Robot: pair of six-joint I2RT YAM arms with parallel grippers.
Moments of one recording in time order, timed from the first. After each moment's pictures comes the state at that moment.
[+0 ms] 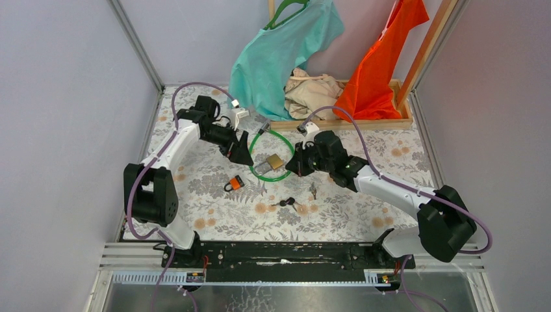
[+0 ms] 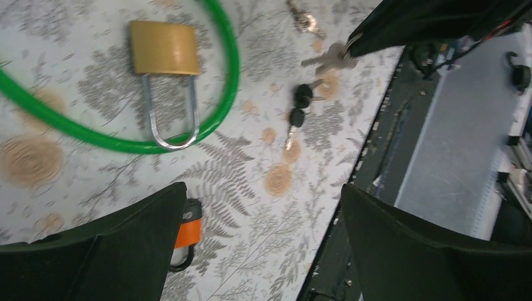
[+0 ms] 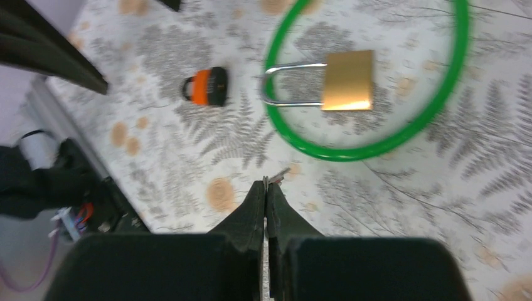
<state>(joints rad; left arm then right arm) -0.14 1.63 1.31 -0.92 0.91 0.47 0.71 1.37 0.83 0.00 -0.23 0.39</state>
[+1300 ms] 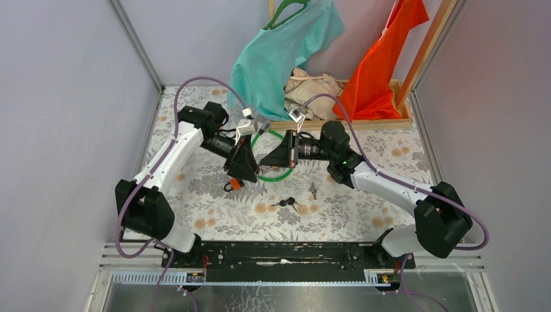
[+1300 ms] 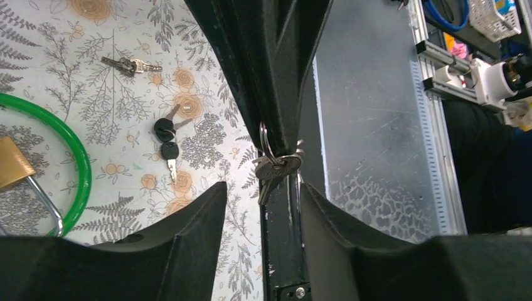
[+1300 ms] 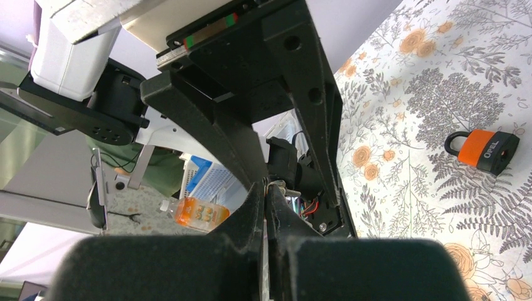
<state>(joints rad) -0.29 1.53 1.41 -1.42 1.24 0.99 0.72 1.41 0.89 0.52 -0.77 0.95</state>
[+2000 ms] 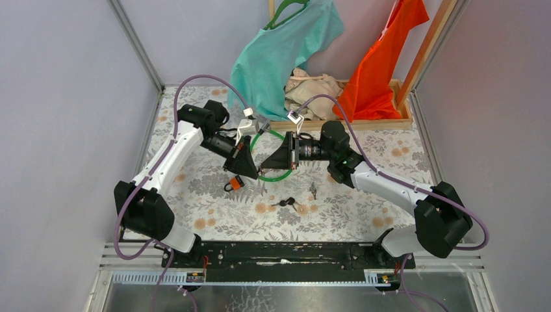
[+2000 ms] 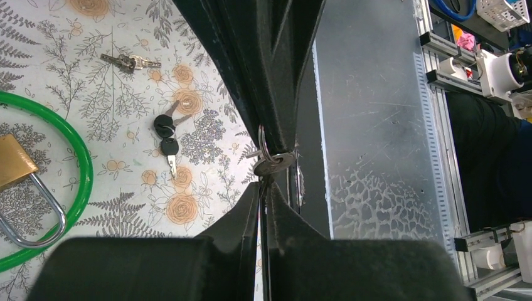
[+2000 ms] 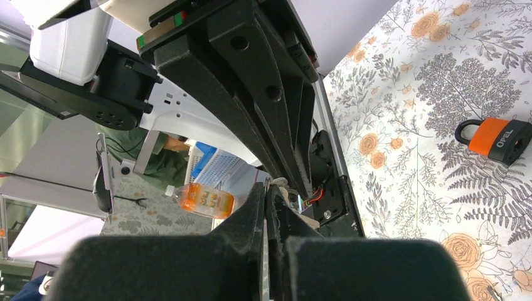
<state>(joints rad) -0.29 1.52 1.45 -1.46 1.21 1.00 0.72 1.41 0.89 0.51 -0.83 0.95</state>
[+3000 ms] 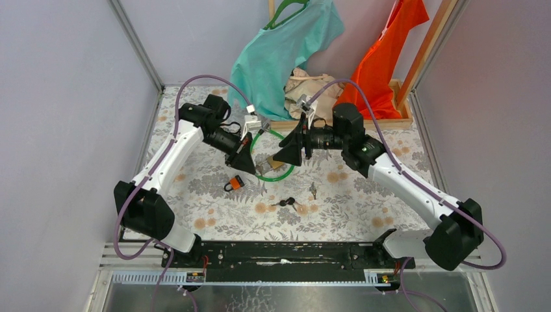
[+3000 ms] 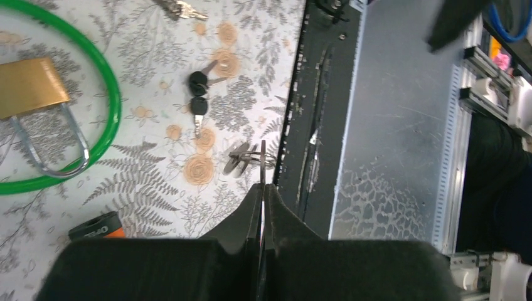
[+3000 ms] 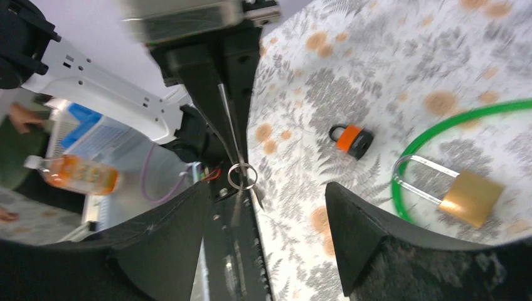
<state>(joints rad) -0.30 1.52 1.47 -1.36 1.04 0.75 0.62 1.32 1.12 -0.06 -0.78 0.29</state>
